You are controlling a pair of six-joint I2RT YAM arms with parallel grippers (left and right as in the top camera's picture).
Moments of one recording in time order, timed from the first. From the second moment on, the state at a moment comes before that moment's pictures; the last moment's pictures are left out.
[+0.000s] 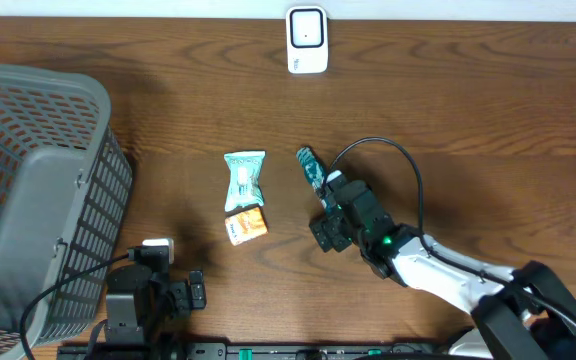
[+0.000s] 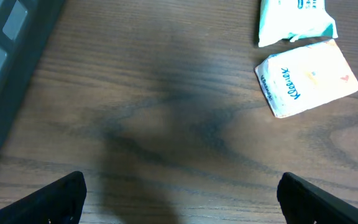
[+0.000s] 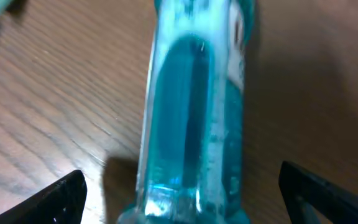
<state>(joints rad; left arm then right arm) -0.04 0.19 0.32 -0.98 0.04 -0.09 0.65 1.56 0.56 0.08 0.05 0.06</state>
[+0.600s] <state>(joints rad) -0.04 0.19 0.32 -0.98 0.04 -0.09 0.65 1.60 0.56 0.10 0.05 0.06</state>
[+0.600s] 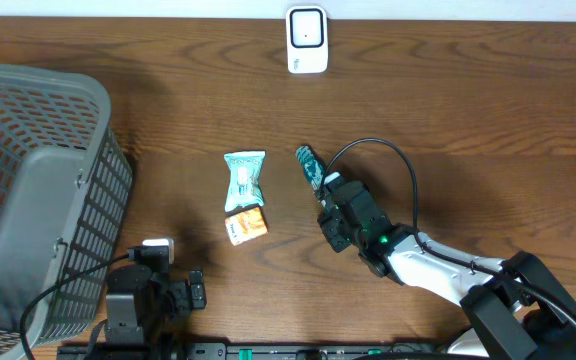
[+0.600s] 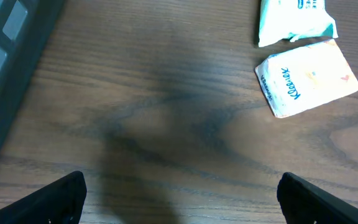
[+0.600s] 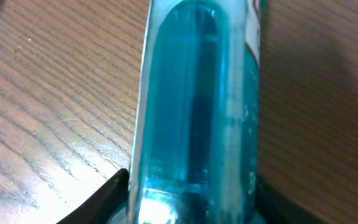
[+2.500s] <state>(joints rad) -0.04 0.19 0.32 -0.98 0.04 -0.09 0.81 1.77 0.94 -0.31 0.22 -0.26</state>
